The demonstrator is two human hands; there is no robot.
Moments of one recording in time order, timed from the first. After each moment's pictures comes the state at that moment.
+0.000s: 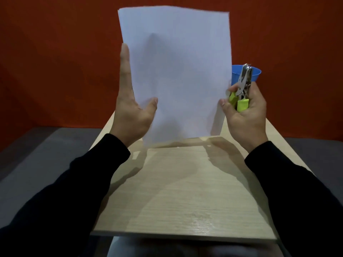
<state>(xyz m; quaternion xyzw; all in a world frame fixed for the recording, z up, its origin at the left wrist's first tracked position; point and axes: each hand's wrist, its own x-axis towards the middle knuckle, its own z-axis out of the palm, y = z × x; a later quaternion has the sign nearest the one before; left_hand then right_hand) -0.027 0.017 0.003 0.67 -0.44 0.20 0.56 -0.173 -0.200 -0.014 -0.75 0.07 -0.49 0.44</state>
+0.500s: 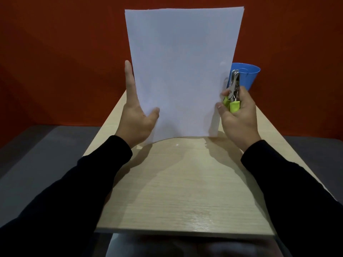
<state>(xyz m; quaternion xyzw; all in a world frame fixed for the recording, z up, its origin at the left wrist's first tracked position) -0.020 0.013 -0.022 0.71 -0.42 0.10 0.56 -0.167 -0.199 -0.026 -0.77 0.13 -0.45 0.44</state>
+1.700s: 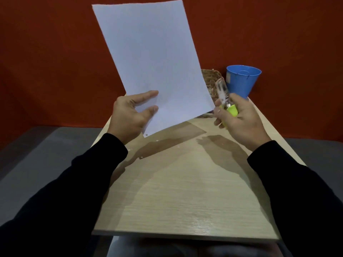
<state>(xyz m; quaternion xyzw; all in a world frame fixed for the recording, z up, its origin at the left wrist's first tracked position) -0.007 0.027 -0.018 0.74 -0.38 0.07 0.56 -0.178 -0.210 -0.022 -0.82 0.14 -0.32 0.46</state>
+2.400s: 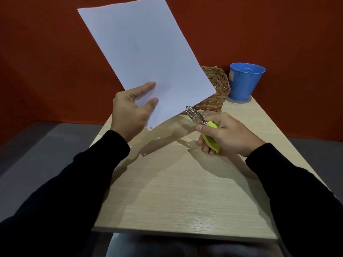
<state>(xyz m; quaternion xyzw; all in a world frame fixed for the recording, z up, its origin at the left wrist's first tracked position) -0.014 0.021 -0.015 0.73 -0.32 0.11 0.59 -0.174 -0.178 -0.023 -0.84 0.13 -0.07 0.52</state>
